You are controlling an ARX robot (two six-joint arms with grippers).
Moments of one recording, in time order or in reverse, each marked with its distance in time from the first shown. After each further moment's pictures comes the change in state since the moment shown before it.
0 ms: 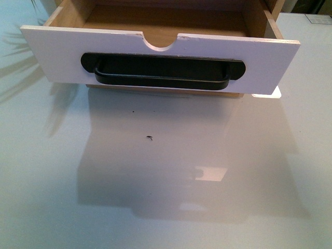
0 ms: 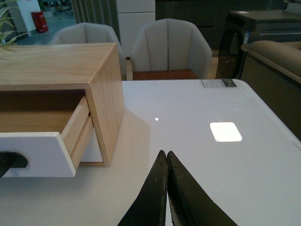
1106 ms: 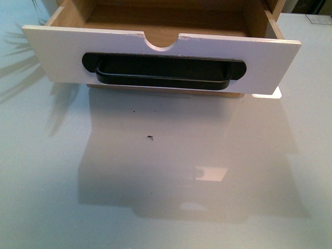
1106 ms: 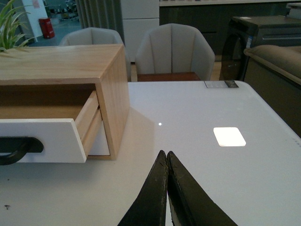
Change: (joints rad) left arm 0.000 -0.411 0.000 -0.411 -0.001 0.000; right arm -0.002 -0.406 -0.040 -0.348 -0.005 0.000
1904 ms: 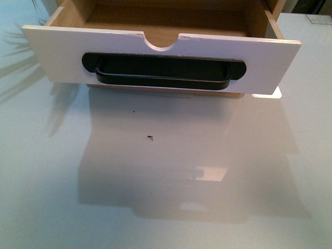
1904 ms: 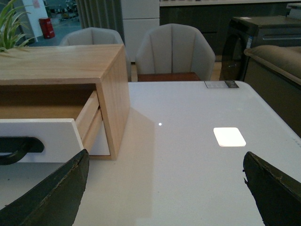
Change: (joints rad) left arm 0.000 0.000 0.000 0.000 0.000 -0.002; right arm 0.000 -0.001 0.000 0.000 0.000 0.000
